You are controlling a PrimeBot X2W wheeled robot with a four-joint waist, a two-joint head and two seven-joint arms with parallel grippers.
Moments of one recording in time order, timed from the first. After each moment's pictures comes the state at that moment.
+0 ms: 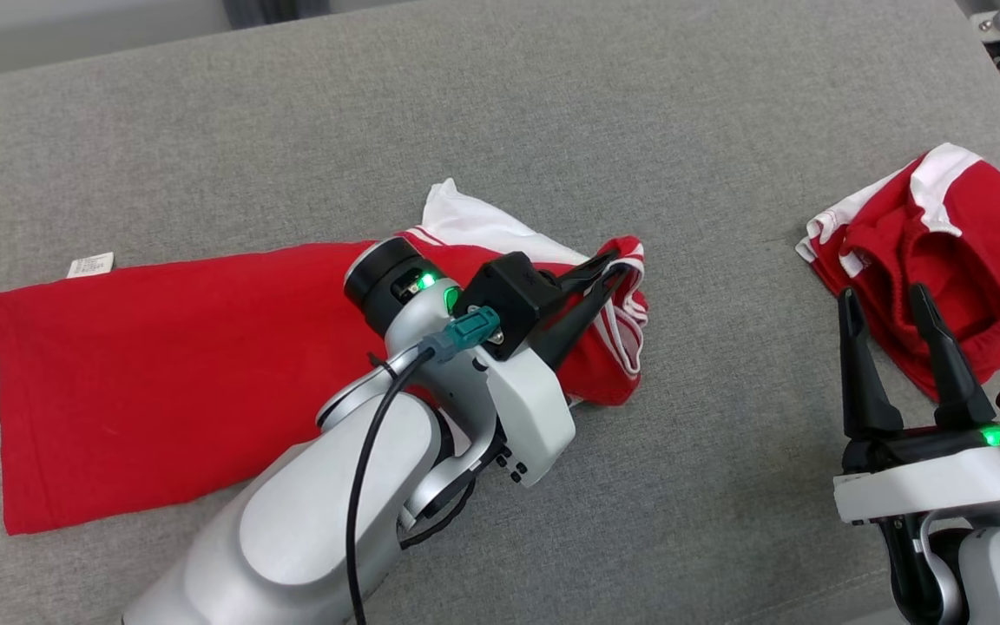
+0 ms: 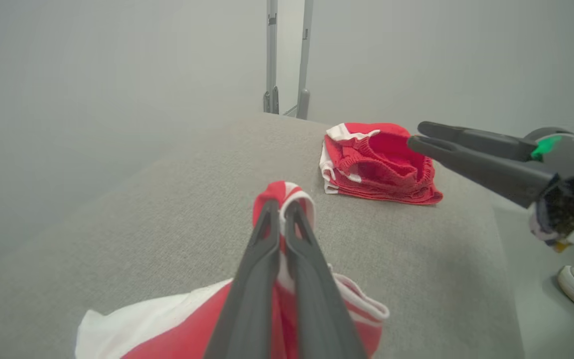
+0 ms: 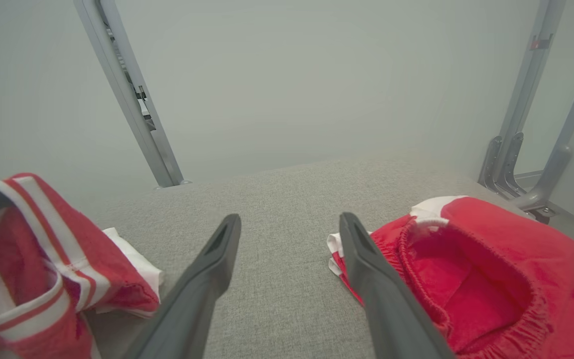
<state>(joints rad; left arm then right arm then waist) -0.70 0.16 -0.82 0.15 -0.45 -0.03 0.12 -0.16 -0.05 0.00 0.06 0.28 0.13 -0.19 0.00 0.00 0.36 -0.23</state>
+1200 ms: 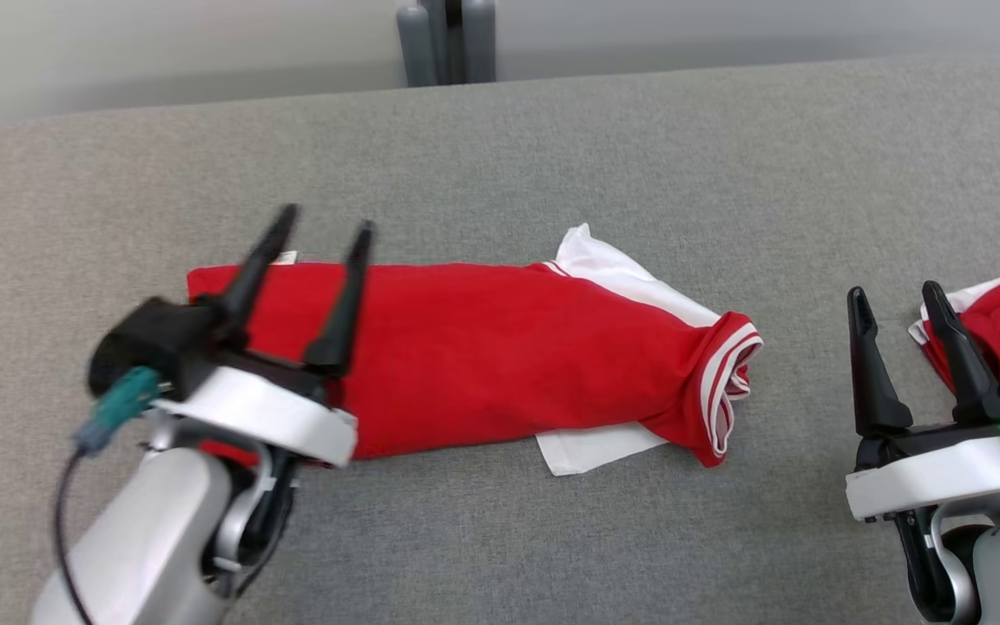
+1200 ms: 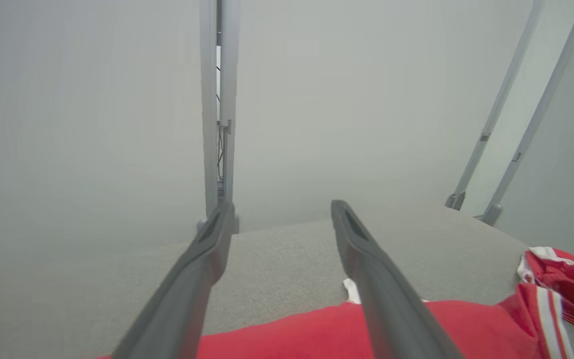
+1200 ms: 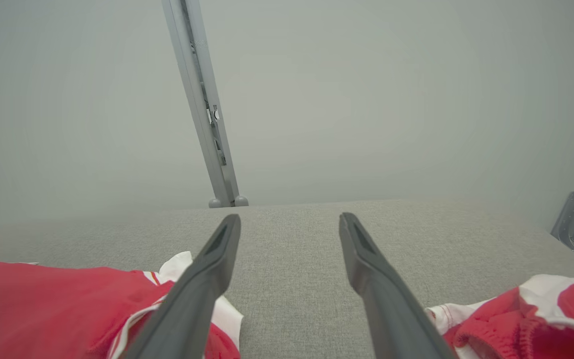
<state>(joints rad) -0.43 0.35 -0.54 0.03 -0.62 0.16 -0.16 -0.17 -0.05 -0.04 0.04 0.19 0.13 -0.12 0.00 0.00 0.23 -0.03</state>
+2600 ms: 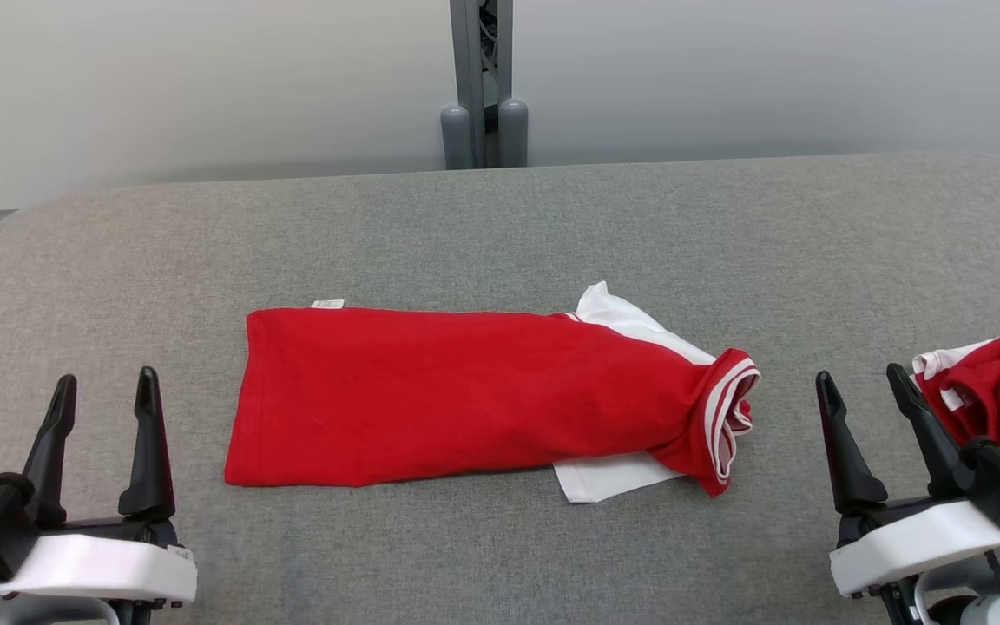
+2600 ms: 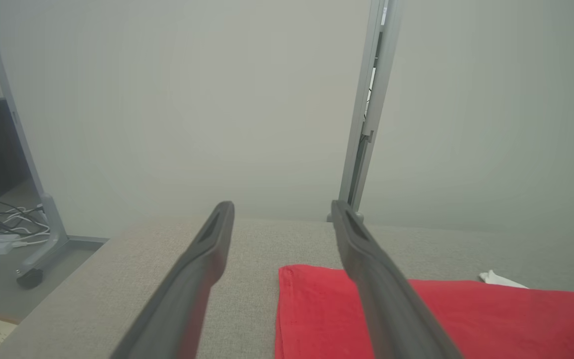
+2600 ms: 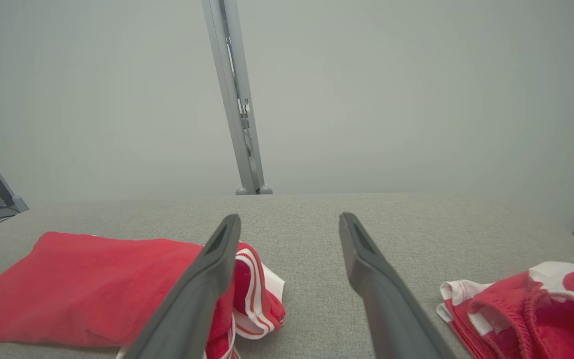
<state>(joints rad) 0.02 0.49 -0.25 -0.12 -0.63 0.33 -0.24 -0.03 -0.05 -0.01 0.01 0.19 0.13 -0.06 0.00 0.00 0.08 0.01</state>
